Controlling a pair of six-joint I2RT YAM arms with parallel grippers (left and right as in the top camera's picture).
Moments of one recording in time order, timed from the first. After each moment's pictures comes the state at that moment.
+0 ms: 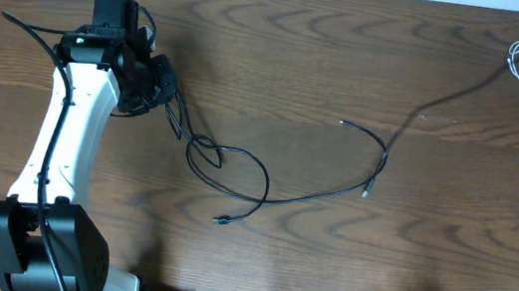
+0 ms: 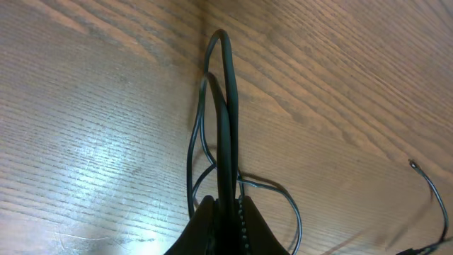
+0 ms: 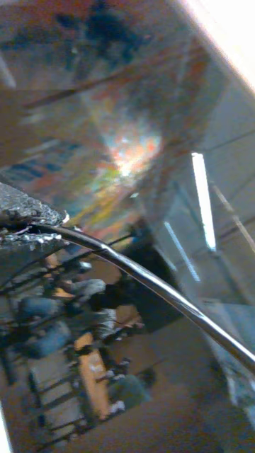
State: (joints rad) left arm 0.06 1.66 1.43 -1.03 0.23 -0.38; right arm -0.18 1.36 1.81 0.13 -0.20 0.64
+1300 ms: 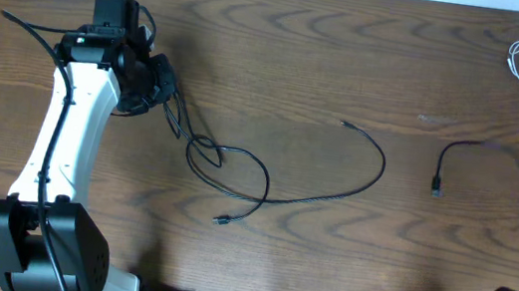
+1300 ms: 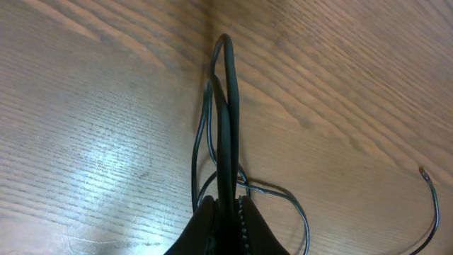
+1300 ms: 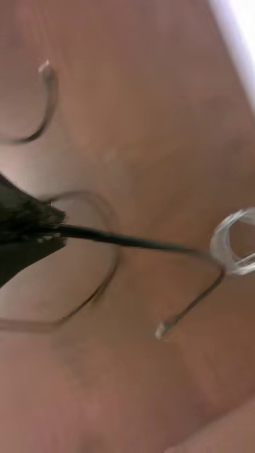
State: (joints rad) left arm 0.06 1.66 1.43 -1.02 0.20 -0.38; right arm -0.22 1.66 1.98 -1.33 0.14 0.18
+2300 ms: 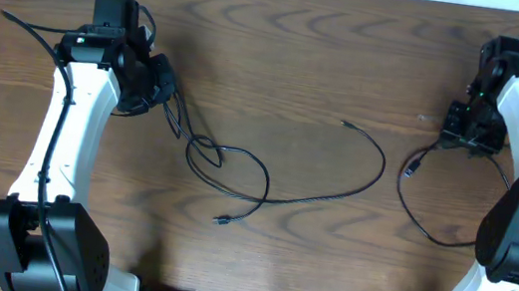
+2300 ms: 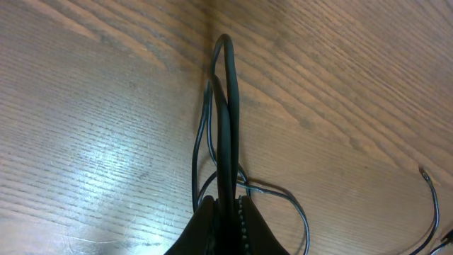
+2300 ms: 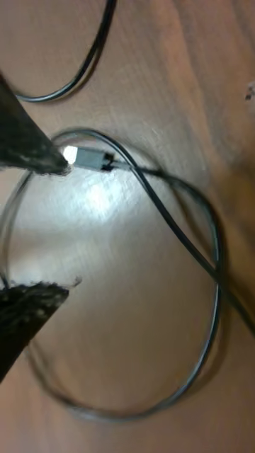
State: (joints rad) left arm 0.06 1.66 1.43 -1.02 0.20 -0.38; right arm -0.10 2.00 1.62 -1.20 0.07 0.24
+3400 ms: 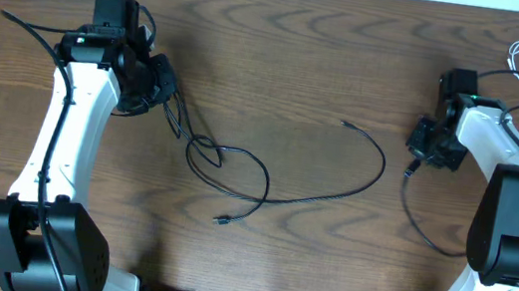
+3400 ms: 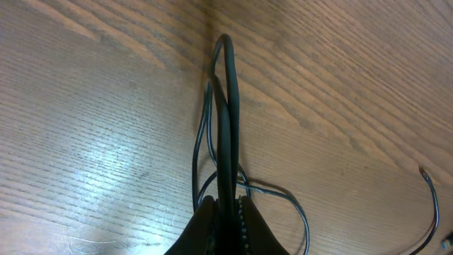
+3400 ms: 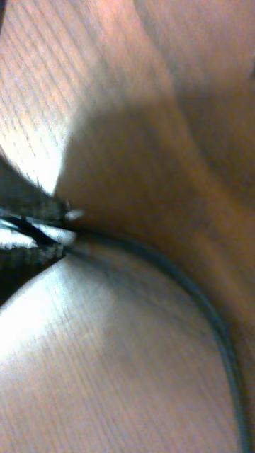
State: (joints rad) left arm 0.06 1.66 1.43 -1.02 0.20 -0.38; right arm -0.02 1.99 1.28 -0.79 0.09 0.47
